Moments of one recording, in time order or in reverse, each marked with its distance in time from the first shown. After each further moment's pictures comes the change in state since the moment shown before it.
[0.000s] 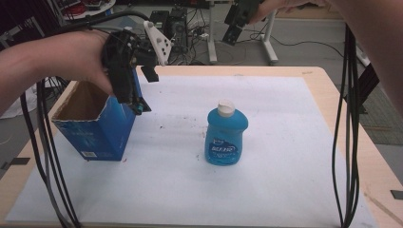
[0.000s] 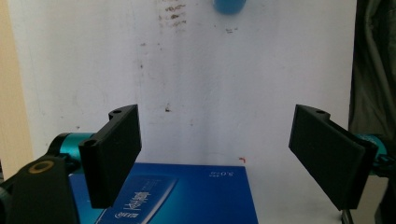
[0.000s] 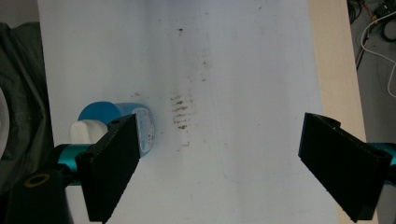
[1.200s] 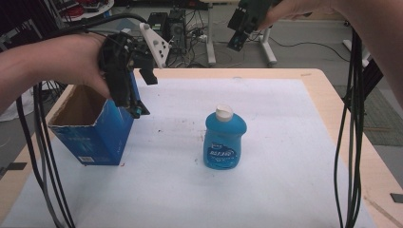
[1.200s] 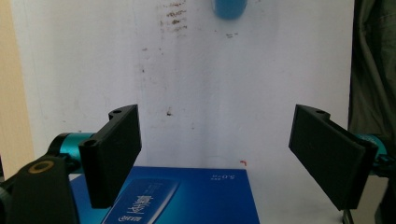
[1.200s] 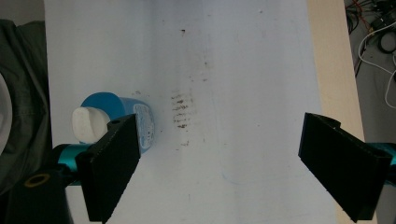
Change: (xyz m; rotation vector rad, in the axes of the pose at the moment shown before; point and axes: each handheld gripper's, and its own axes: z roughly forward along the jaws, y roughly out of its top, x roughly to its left) left arm 0.004 0.001 -0.002 -0.009 -0.004 0.007; right arm 0.001 -0.017 -0.004 -0.045 0.001 -0.027
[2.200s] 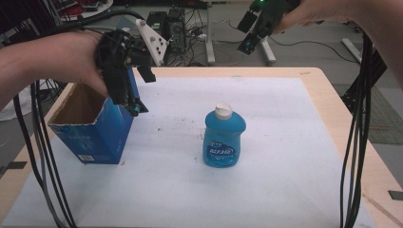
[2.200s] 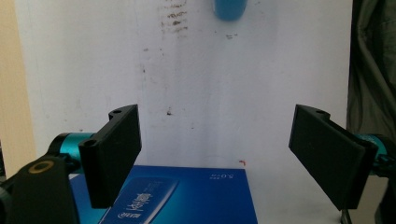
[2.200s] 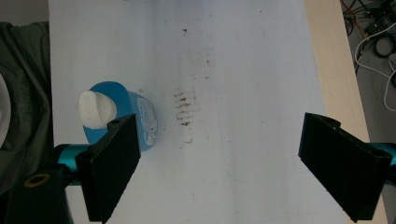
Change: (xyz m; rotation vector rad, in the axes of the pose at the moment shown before) left arm -0.003 -0.002 -0.005 -0.014 0.011 -0.008; right arm 0.008 -0.027 -0.004 -0.054 -0.011 0.013
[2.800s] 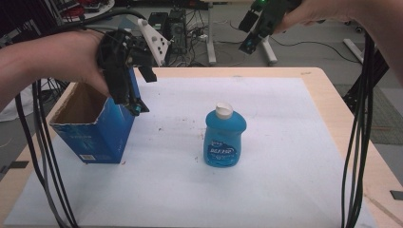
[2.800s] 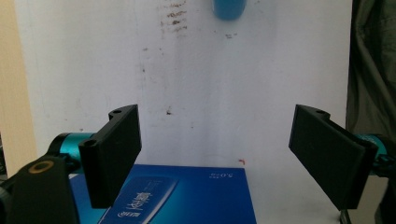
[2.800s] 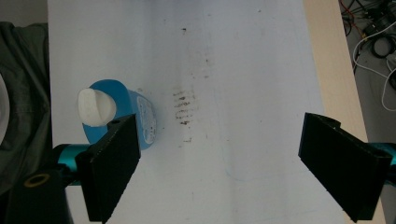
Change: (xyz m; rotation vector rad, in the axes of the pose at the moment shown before) left arm -0.001 0.002 0.000 0.009 0.001 0.001; right arm 0.001 -0.002 -0.002 -0.001 -0.005 -0.004
